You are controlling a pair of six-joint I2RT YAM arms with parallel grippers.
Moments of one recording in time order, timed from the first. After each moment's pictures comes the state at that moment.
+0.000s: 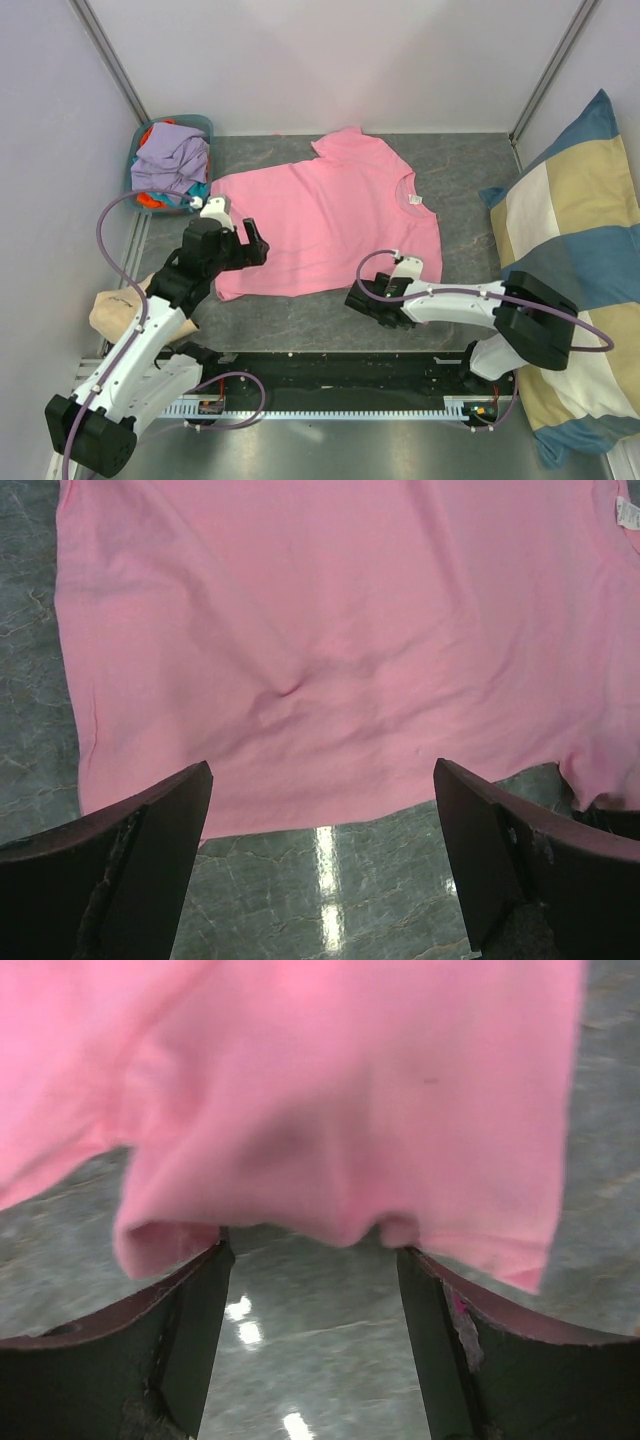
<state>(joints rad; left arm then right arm) -0.37 0.84 0.72 -0.46 -0.07 -0.42 1.08 1.47 0.72 -0.75 0.68 1.45</state>
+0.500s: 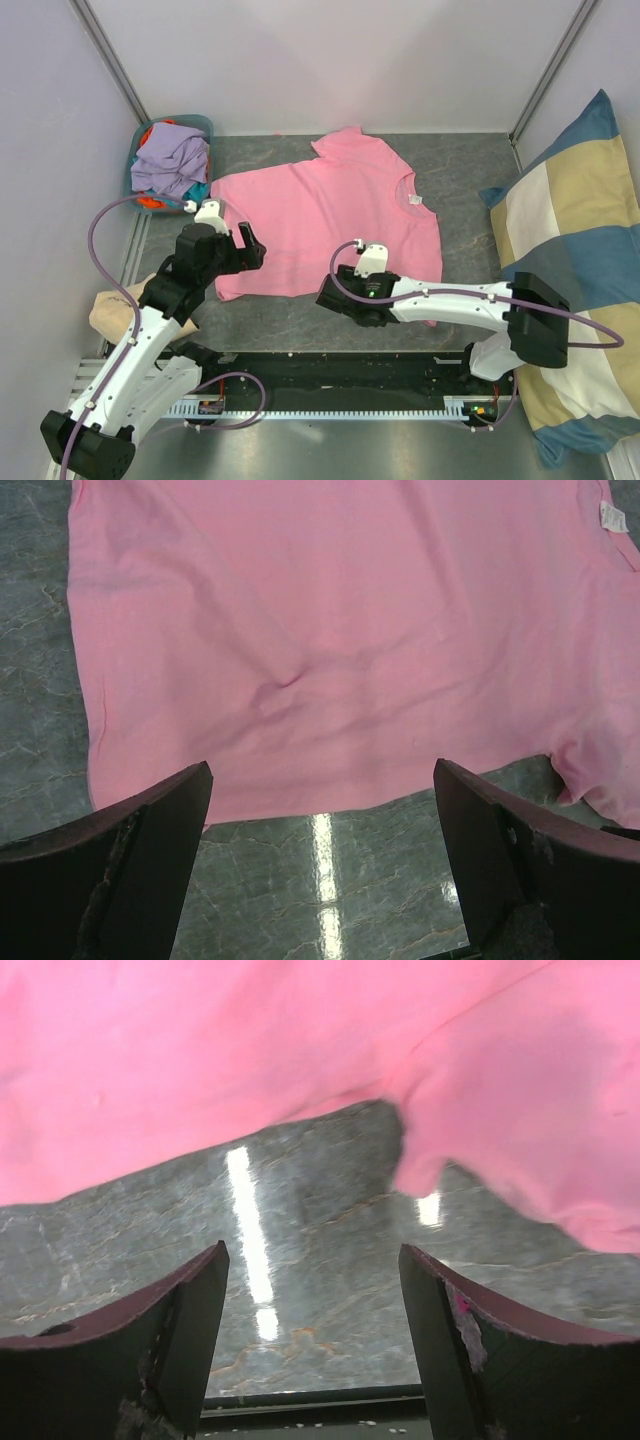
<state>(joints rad) -0.37 0.76 0.72 -0.51 -0.07 -0.42 1.22 1.53 1.02 -0.77 0.67 1.30</state>
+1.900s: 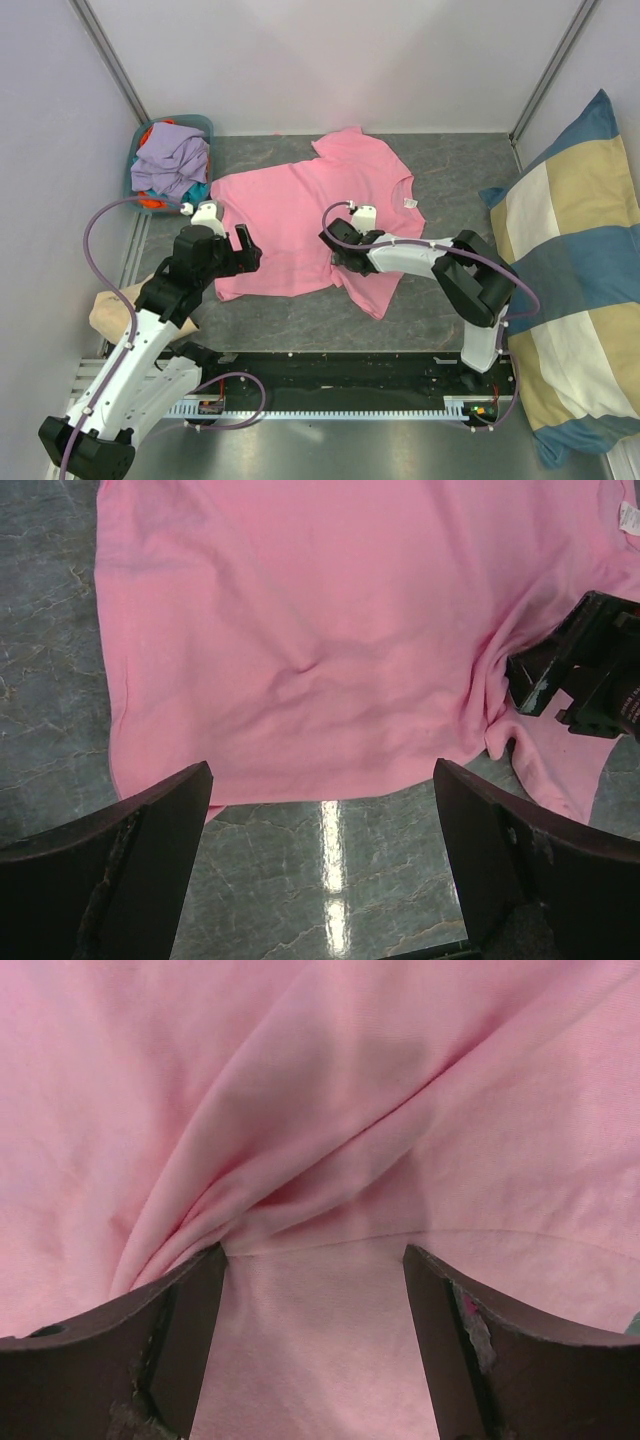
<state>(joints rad) -0.37 0.74 0.73 -0.58 -0.11 -0.42 0.84 1.87 1.13 -0.37 0.59 0.86</state>
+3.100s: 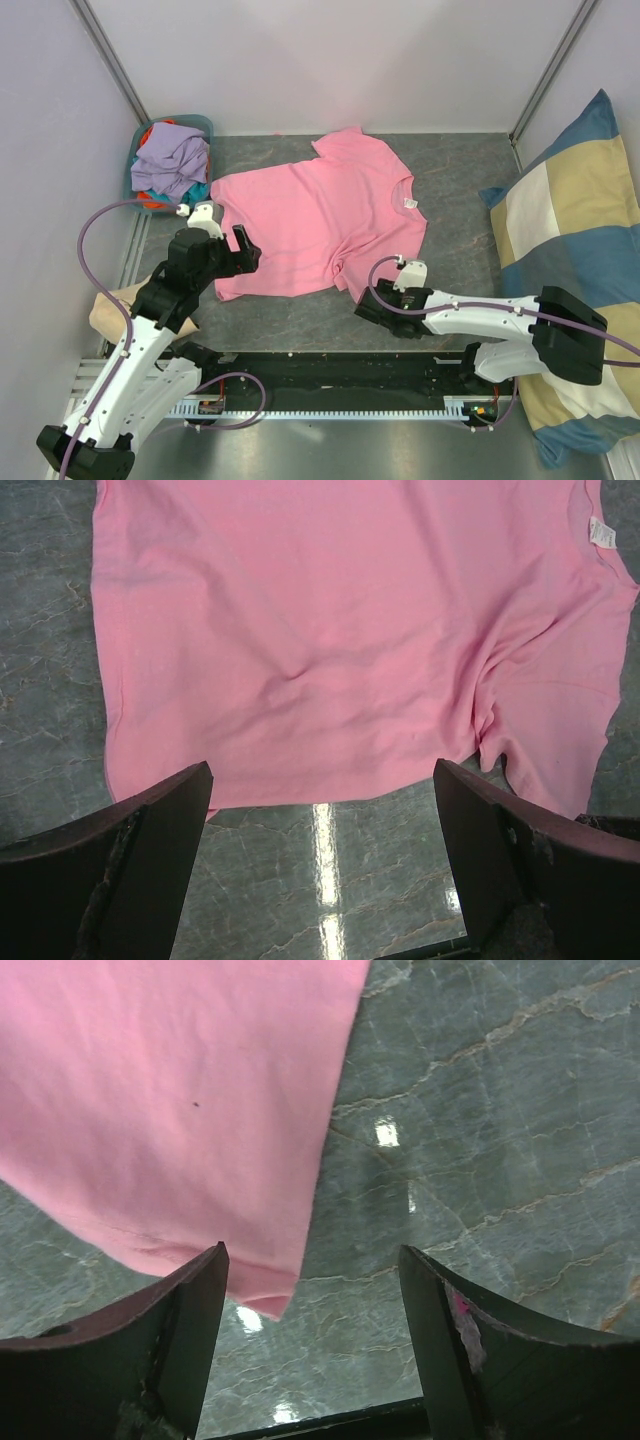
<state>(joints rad) -0.37 0.69 0.74 -0.58 -0.09 -0.42 1.14 1.32 0.67 -0.73 0.65 1.35</state>
